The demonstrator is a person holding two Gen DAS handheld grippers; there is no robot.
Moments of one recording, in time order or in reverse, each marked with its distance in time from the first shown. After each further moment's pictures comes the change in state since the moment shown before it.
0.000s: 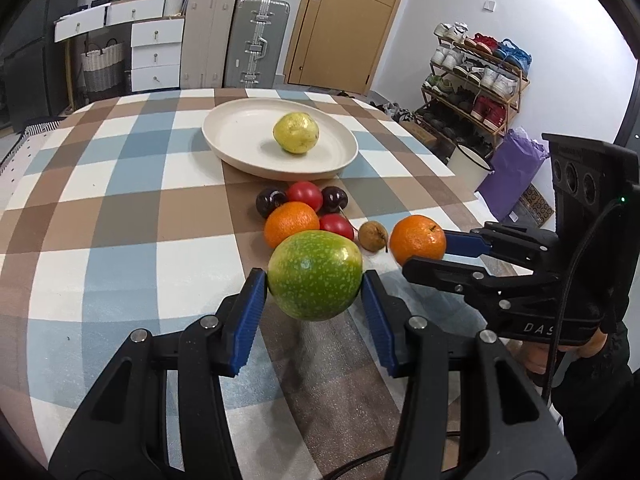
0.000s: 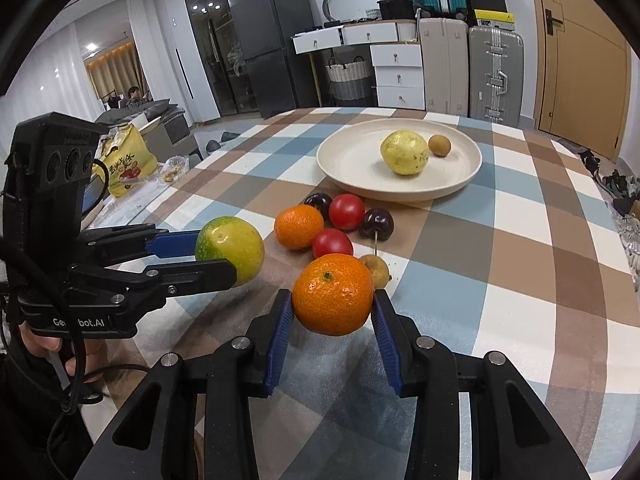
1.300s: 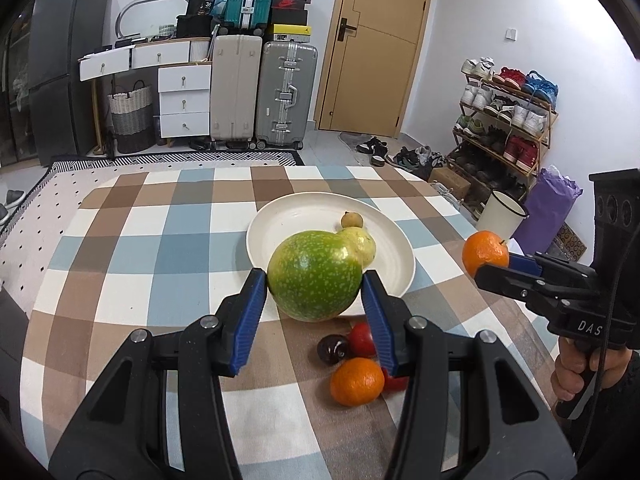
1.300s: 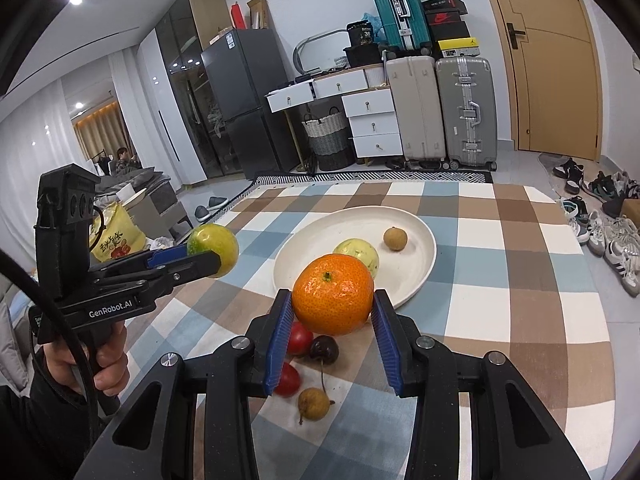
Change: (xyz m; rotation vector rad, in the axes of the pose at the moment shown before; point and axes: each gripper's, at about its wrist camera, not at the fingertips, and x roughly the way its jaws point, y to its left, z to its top) left arm 0.014 0.025 0.105 0.008 -0.150 0.121; right arm -0.015 -0.049 0.076 0.109 -0.176 -0.021
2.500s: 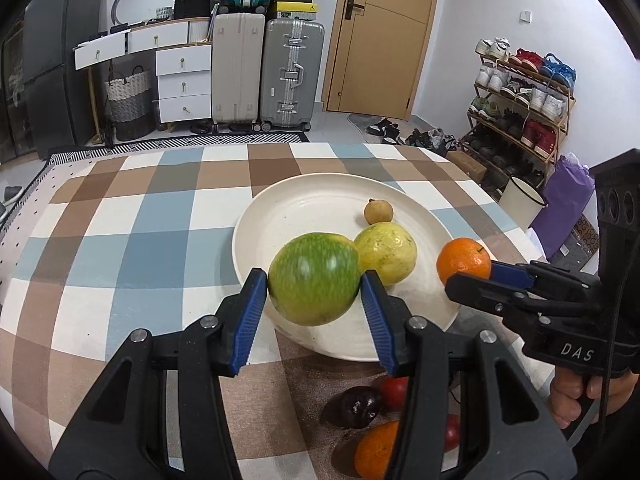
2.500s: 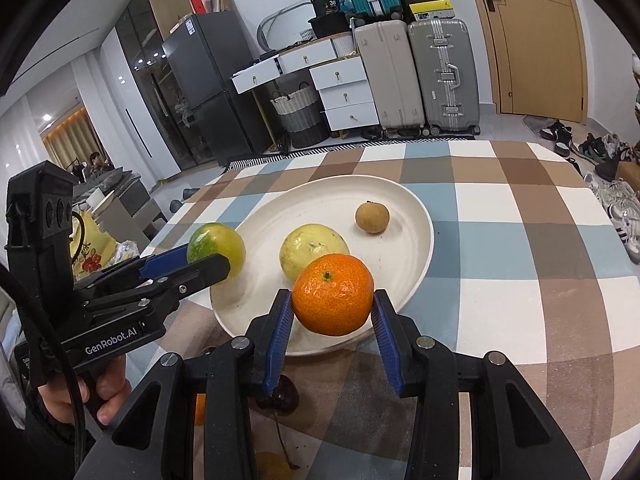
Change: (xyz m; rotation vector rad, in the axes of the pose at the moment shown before) left arm 0.107 0.014 0.002 0.012 0.072 0.031; right arm 0.095 -0.035 0.006 0.091 0.096 -0.058
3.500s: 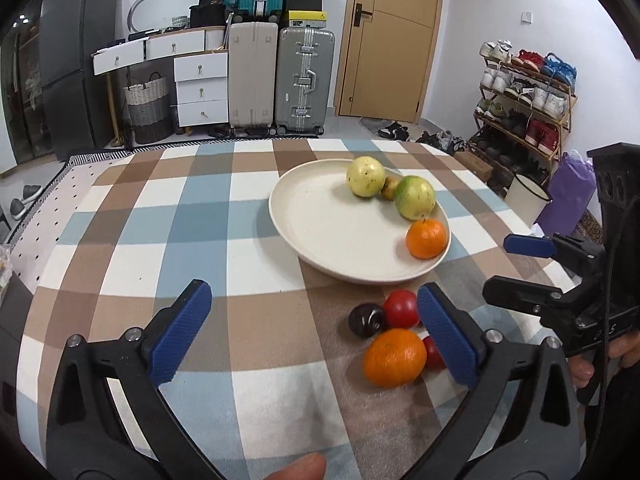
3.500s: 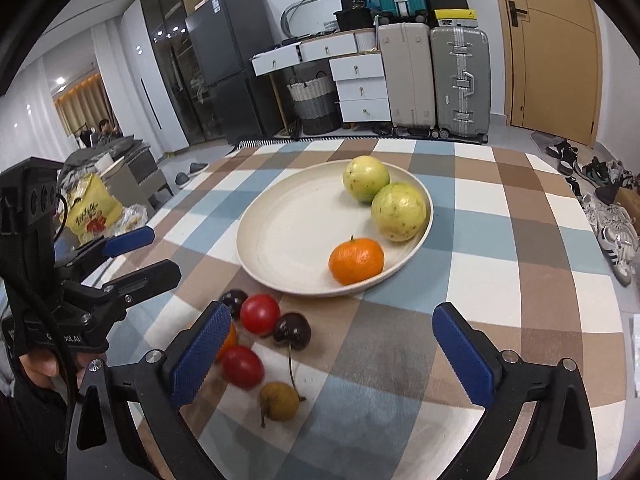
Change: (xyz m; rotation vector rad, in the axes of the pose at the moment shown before) left arm -0.077 0.004 -0.046 0.003 -0.026 0.059; right arm -0.041 0.016 -0.029 -0.122 0.047 -0.012
